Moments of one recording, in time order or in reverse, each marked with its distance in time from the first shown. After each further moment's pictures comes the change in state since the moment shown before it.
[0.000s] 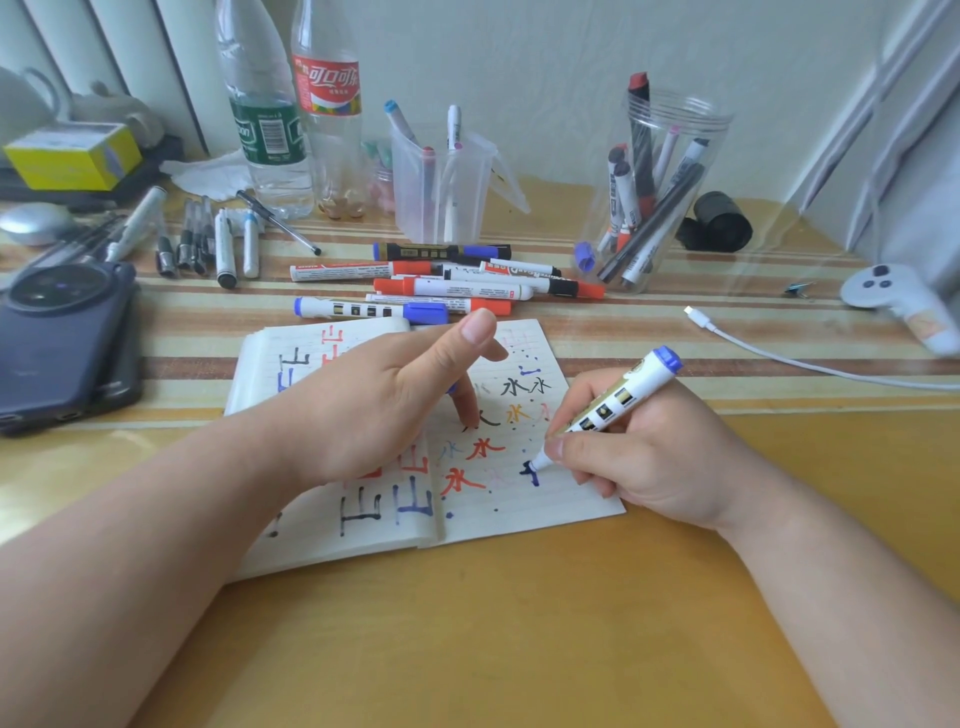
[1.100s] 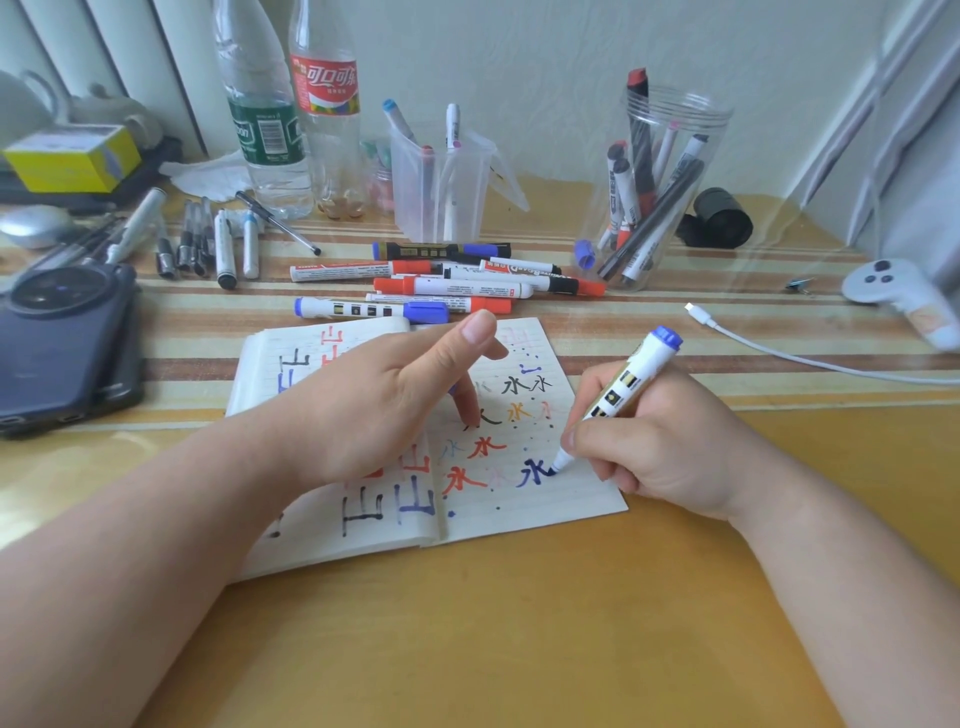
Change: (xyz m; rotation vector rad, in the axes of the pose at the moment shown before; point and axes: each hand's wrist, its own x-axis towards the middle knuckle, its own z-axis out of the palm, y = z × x) left_hand -0.003 0.005 0.000 0.008 0.010 0.021; right_hand 0.002 0.000 -0.004 -0.059 0.019 0.051
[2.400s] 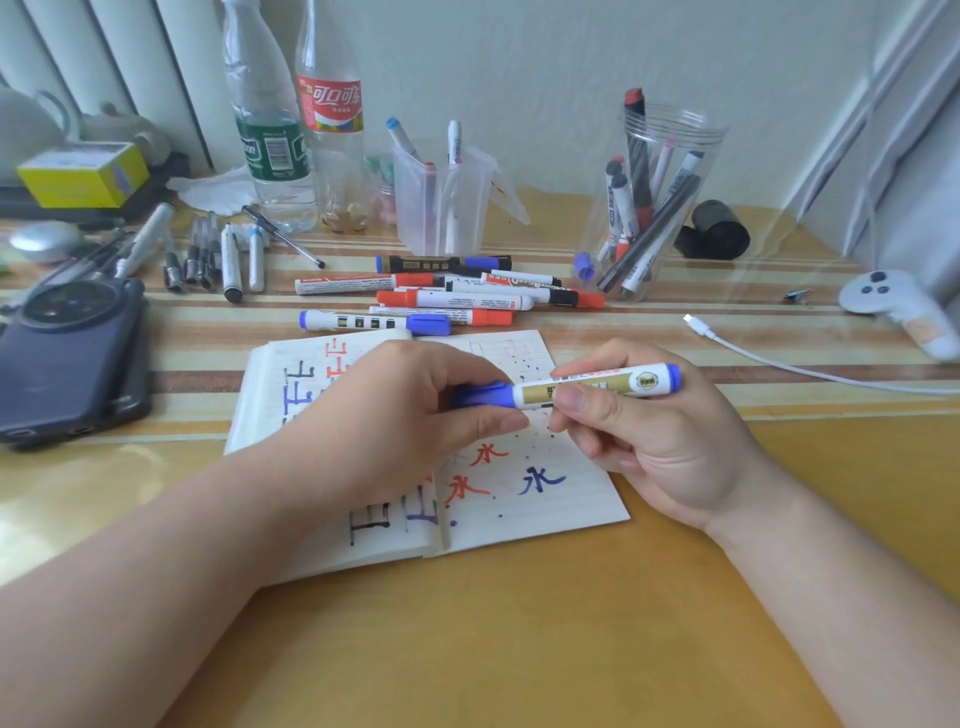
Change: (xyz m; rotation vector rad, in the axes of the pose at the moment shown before) left_hand 0.000 -0.002 0.011 0.132 0.181 0.190; right_hand 0.006 0.006 0.006 0.615 -0.009 -0.157
